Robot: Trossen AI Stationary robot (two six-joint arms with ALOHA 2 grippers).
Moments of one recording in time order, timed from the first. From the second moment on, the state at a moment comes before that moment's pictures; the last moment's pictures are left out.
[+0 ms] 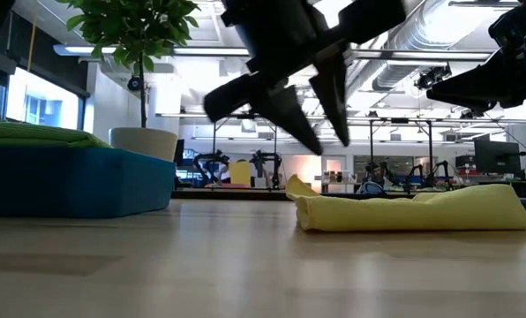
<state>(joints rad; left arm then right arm) -0.22 2.17 1.71 -0.66 -0.48 -1.18 0.55 0.33 0.01 0.21 0.82 0.03</state>
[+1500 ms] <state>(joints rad) -0.18 2.35 1.72 -0.58 -0.56 -1.20 0.55 0.35 0.01 0.14 0.81 0.03</state>
